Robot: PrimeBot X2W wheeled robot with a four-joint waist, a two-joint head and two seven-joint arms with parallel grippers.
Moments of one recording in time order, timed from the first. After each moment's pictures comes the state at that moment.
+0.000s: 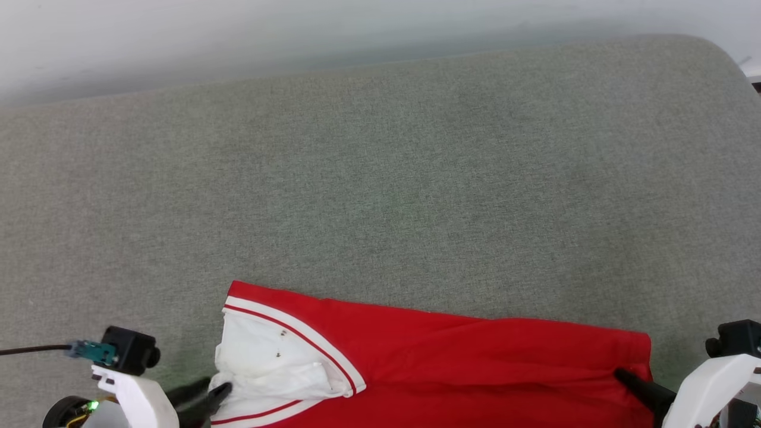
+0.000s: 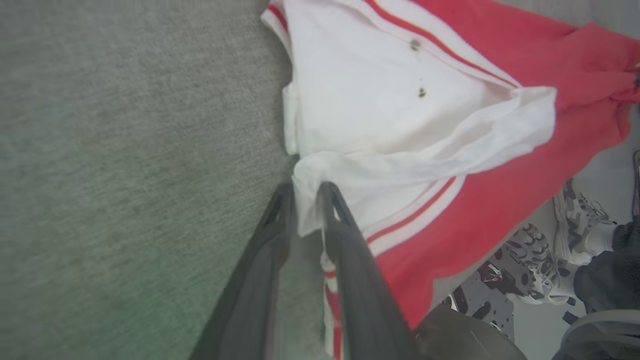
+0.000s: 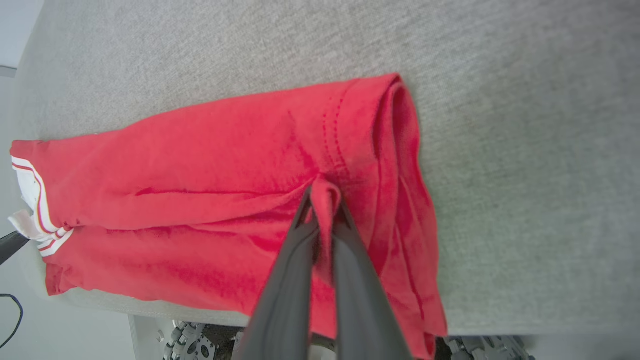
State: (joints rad) left arm -0.17 0.94 -0.76 -0.01 -1.19 -0.03 0.22; right arm 0.05 -0.22 -0.11 0.06 0.74 0.13 0.73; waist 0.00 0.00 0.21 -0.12
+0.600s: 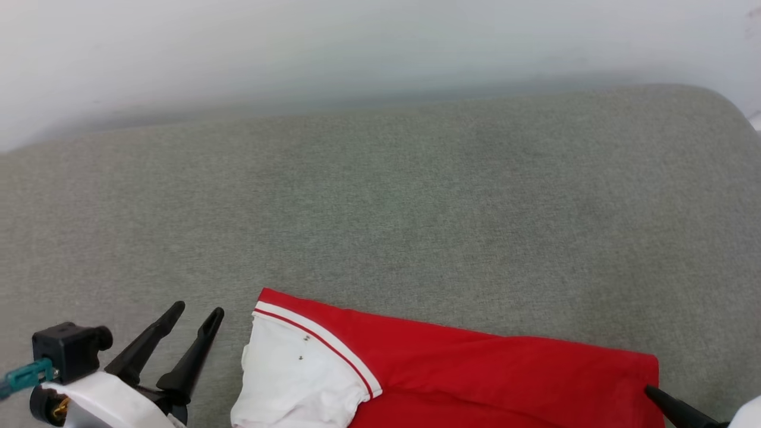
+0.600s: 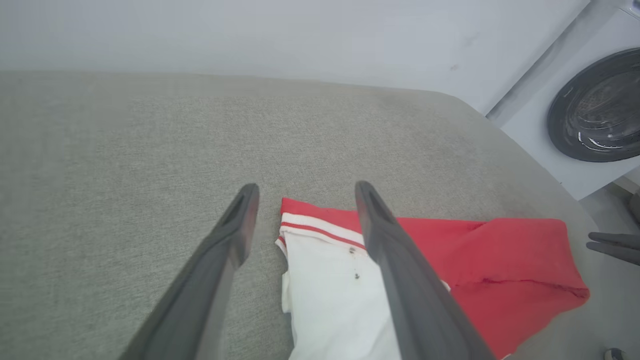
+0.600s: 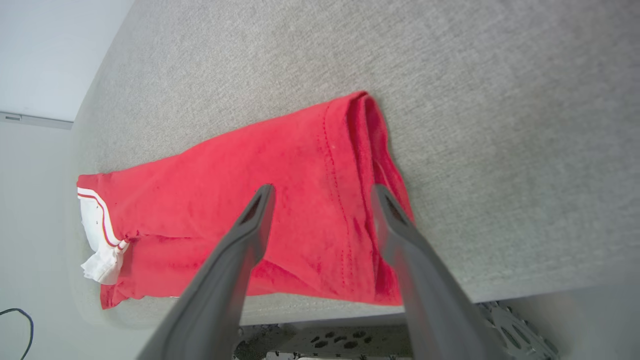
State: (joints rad) left arm -0.08 0.90 -0.60 -0.13 -1.13 0.03 -0.20; right arm 0.14 -0.12 -0.33 -0.05 0.76 0.13 0.82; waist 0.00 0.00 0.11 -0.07
